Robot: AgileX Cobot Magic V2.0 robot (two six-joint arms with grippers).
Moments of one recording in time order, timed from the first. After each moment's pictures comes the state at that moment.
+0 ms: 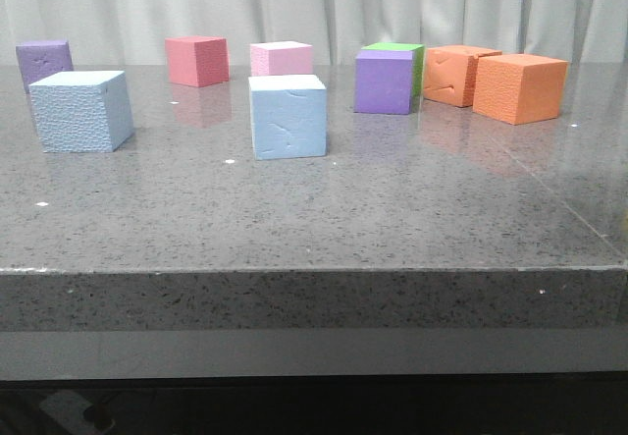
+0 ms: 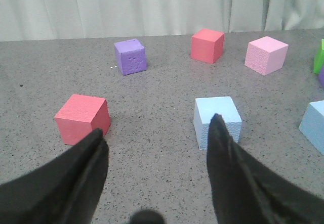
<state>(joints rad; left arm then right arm) -0.06 0.50 -0.72 0.02 0.56 0.01 0.52 1.09 -1.10 0.00 0.75 -0.02</state>
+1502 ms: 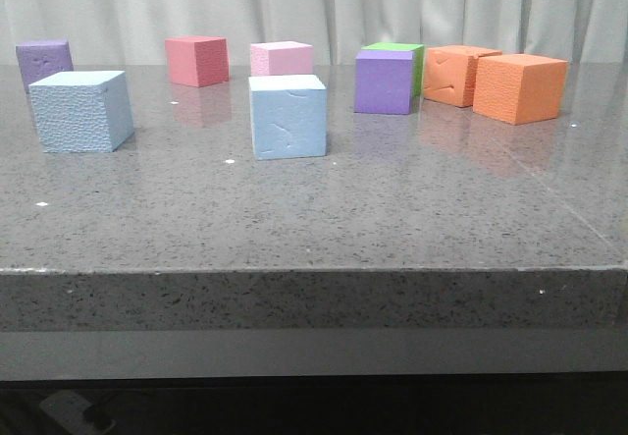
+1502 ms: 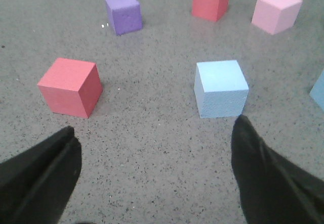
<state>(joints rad) -0.08 0.71 -0.78 0.01 0.63 0.03 0.53 0.73 -0.79 0.10 0.64 -0.14</state>
